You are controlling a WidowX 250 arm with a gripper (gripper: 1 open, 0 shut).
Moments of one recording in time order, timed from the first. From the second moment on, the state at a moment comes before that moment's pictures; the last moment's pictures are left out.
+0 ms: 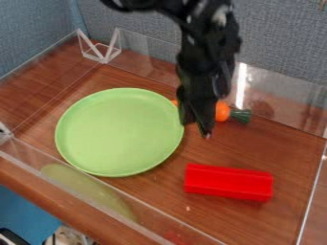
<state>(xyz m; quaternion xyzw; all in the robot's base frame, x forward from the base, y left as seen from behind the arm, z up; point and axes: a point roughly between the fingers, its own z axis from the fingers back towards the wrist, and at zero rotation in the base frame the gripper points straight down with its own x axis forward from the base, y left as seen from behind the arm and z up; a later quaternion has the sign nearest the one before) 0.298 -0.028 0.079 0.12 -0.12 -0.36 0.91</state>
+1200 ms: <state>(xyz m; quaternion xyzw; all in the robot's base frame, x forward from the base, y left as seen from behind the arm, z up) 0.301 -0.002 0.079 0.12 -0.10 -0.23 0.96</state>
